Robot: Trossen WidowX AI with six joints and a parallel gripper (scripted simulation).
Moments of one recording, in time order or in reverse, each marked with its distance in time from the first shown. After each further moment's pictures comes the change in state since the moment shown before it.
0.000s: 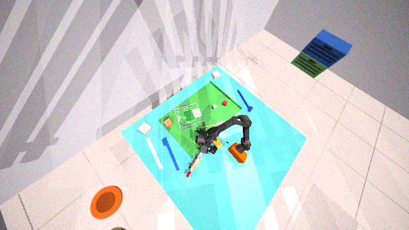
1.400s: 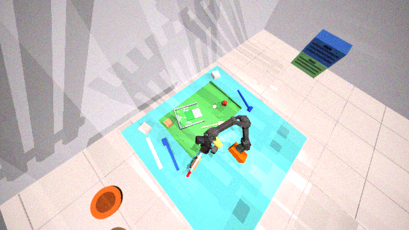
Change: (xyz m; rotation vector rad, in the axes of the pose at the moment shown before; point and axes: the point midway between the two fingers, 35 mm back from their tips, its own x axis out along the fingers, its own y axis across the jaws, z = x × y) arm 0.001 0.001 -0.002 -0.003 0.029 0.017
